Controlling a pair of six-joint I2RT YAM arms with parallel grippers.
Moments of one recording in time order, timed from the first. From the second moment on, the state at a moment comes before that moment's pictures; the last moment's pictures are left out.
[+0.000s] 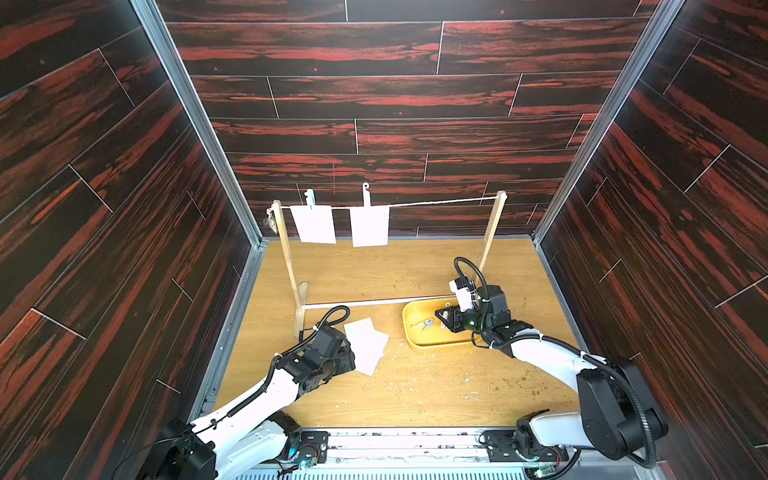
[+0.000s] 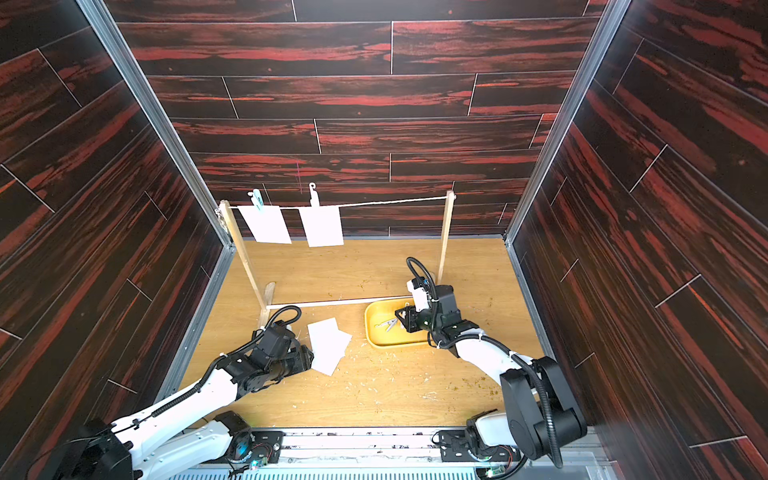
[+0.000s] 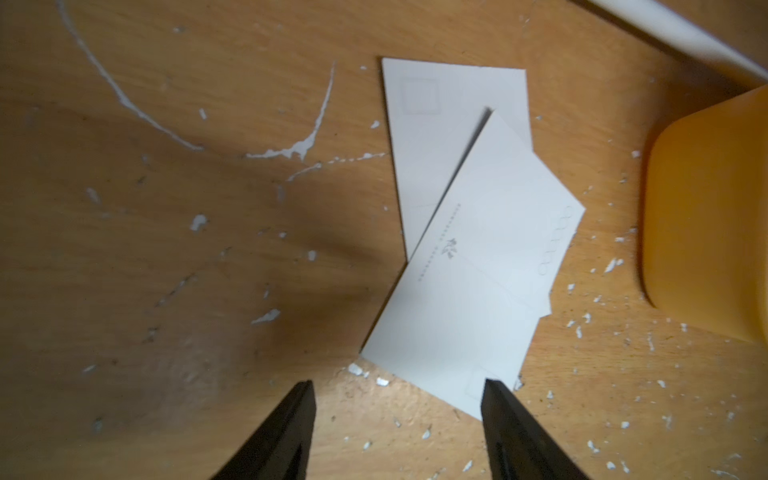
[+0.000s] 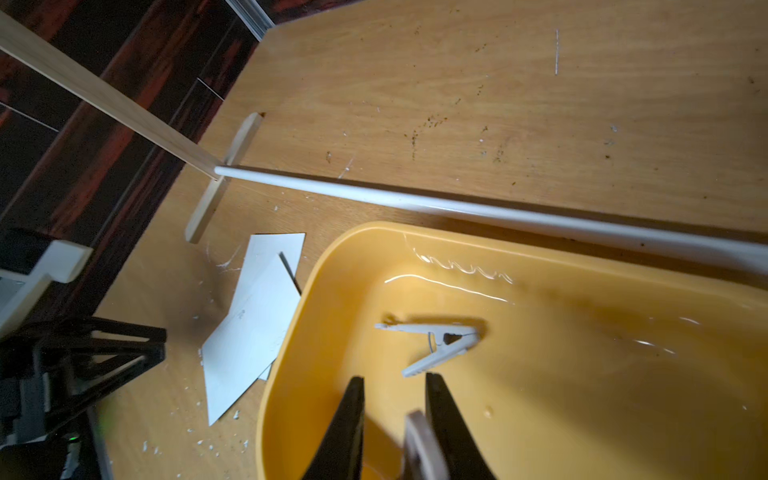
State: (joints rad) left arm -0.56 1.02 0.47 -0.47 -0.05 -0.80; right arm 0.41 1.40 0.65 0.10 -0.40 0.27
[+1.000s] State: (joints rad) left arm -0.56 0.81 0.47 -0.01 -0.14 -0.70; right arm 0.48 1.23 0.65 0.01 -0.27 0.23
